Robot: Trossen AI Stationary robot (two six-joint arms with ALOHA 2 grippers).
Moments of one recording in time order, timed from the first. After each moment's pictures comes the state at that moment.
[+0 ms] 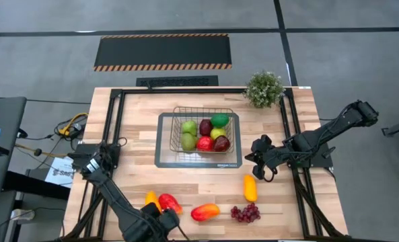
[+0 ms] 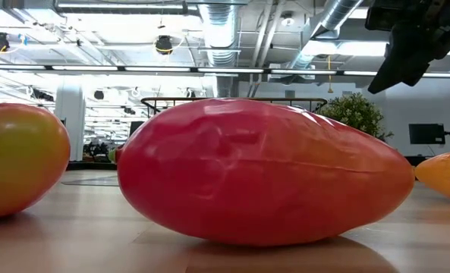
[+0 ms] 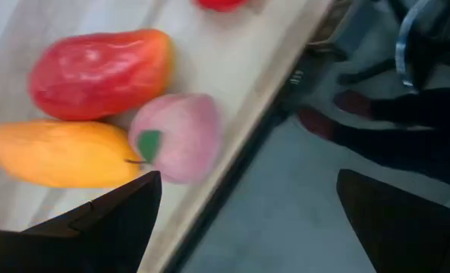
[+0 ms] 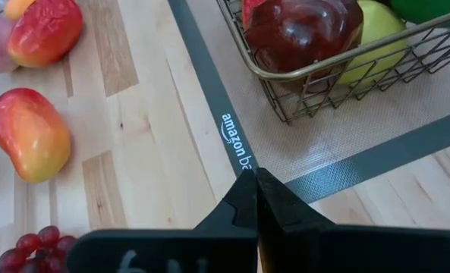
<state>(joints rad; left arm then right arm) -0.81 2.14 2.16 -1.37 -0.11 -1.40 0.42 0.99 0.66 -0.52 0.39 0.73</state>
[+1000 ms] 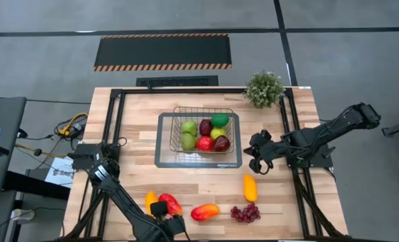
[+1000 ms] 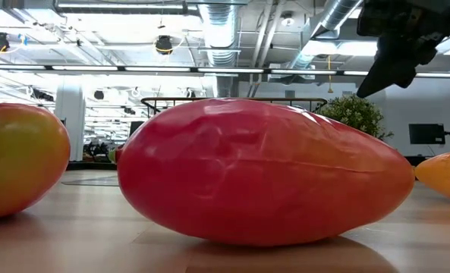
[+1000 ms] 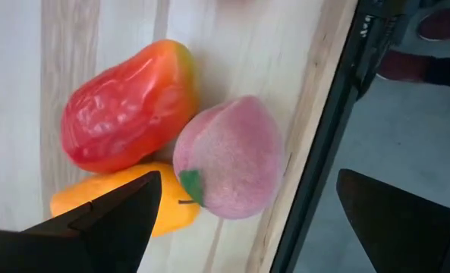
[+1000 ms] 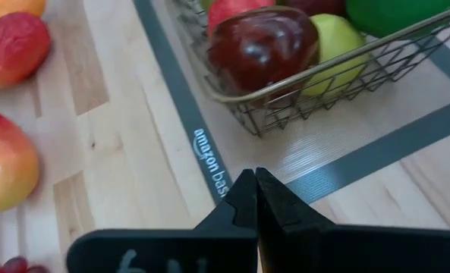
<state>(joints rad) -0.80 2.26 2.15 -1.44 -0.11 -1.03 0.33 0.99 0.66 -0.52 0.40 0.70</state>
